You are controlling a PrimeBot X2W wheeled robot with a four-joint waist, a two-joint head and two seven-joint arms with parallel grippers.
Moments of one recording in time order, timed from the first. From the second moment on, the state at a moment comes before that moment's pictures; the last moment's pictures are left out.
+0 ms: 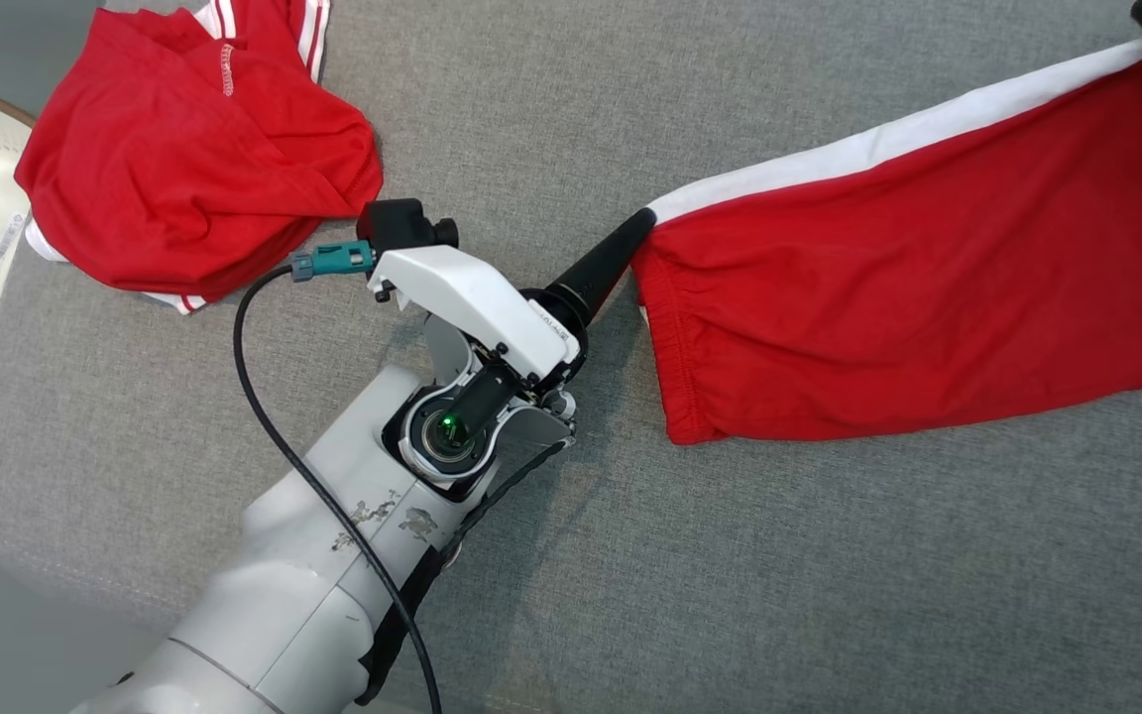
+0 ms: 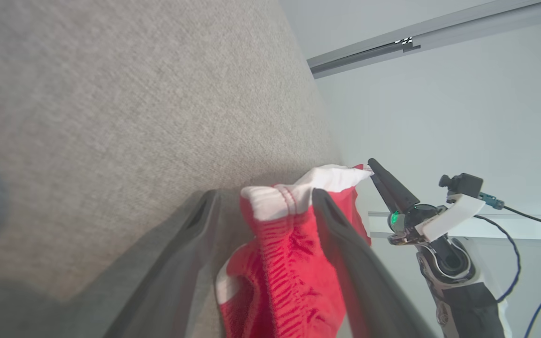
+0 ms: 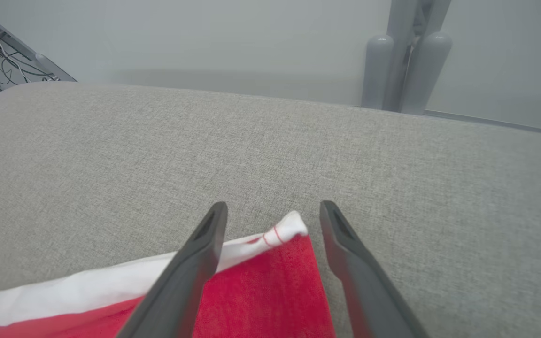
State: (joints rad) left arm -0.83 0.05 -0.77 0.62 -1.73 -0.04 0.13; right arm -1.30 -0.61 0.96 0.91 1.16 0.13 0.28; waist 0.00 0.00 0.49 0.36
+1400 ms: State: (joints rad) left arm -0.16 0.10 -0.23 0.26 -0.41 0.06 -0.26; right arm -0.36 -0.29 0.11 0.43 0.35 0.13 -0.26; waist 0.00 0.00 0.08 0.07
